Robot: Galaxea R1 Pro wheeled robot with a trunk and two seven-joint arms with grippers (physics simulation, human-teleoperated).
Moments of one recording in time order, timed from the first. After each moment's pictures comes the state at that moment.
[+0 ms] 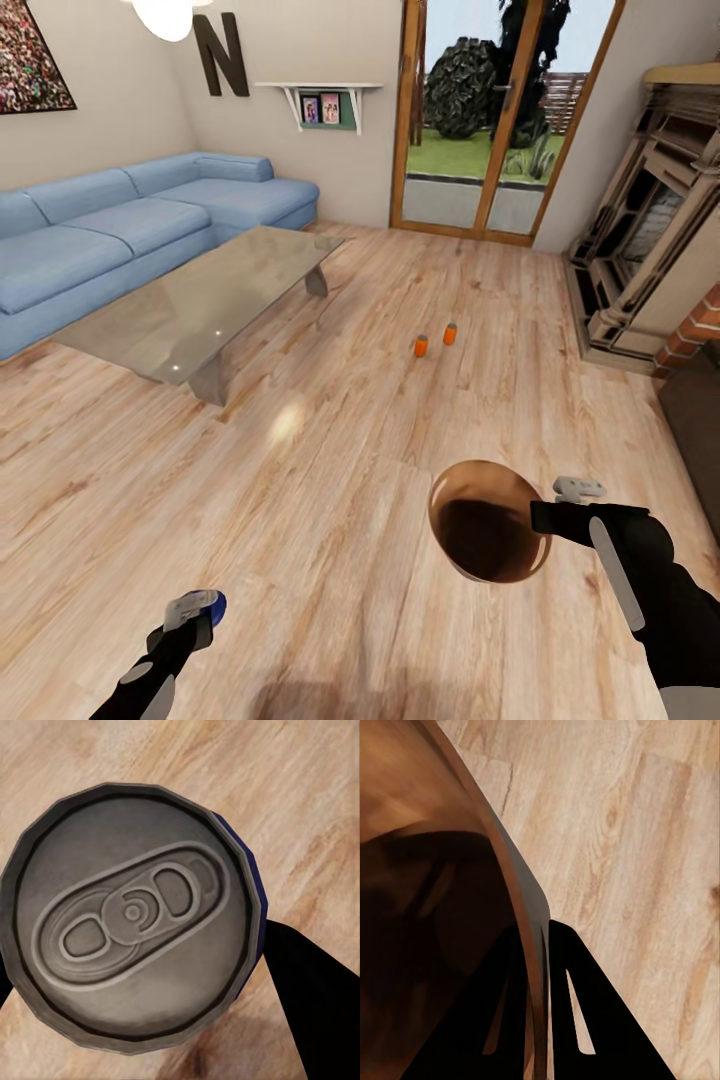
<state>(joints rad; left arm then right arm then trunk) -0.40 0.11 0.05 -0.48 0.23 -0.09 0.01 -0.46 -0.22 -0.12 -1.40 -0.15 1.00 0.09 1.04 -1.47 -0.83</state>
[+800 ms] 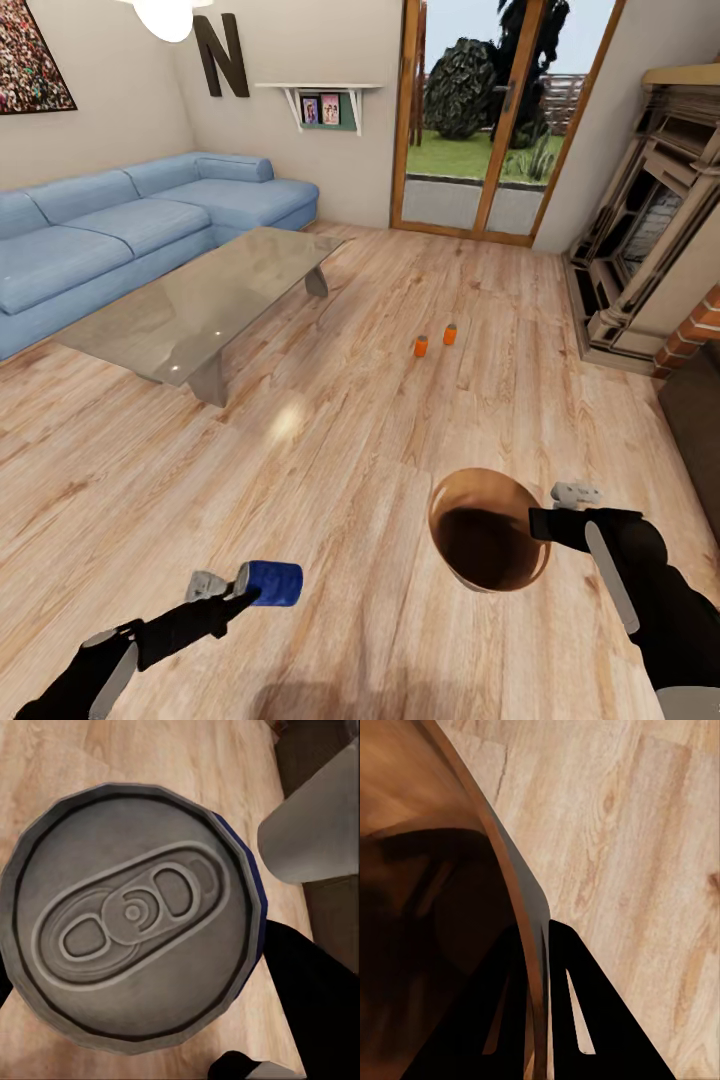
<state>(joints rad) -0.40 0.22 0.06 -0.64 0.24 0.08 -0.99 -0.46 -0.22 -0.11 -1.36 -0.14 1.00 0.08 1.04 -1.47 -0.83</state>
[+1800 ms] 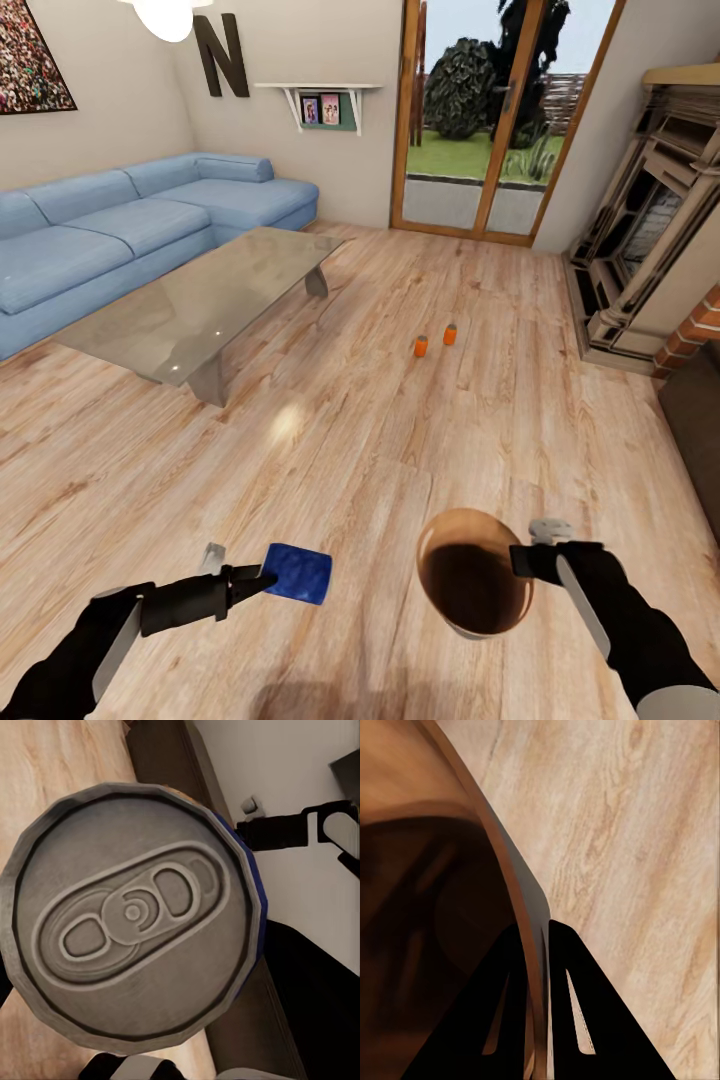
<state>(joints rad) -0.40 0.22 0.05 -0.88 0.24 0.41 -1.34 -0.46 -0.21 0.00 -1.08 -0.14 0.82 0.08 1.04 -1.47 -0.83</state>
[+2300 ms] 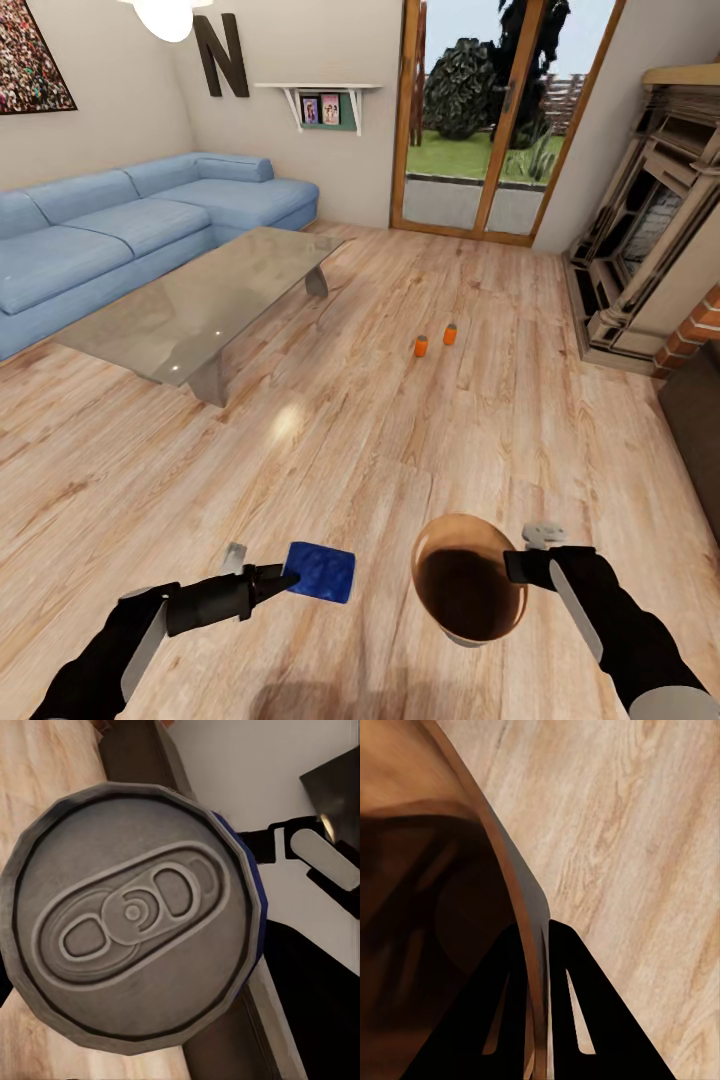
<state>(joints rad) -0.40 0.15 0.05 -0.89 0.24 0.41 -1.35 -0.46 -0.20 0.02 -1.05 -0.14 0.80 0.08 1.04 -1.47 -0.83</state>
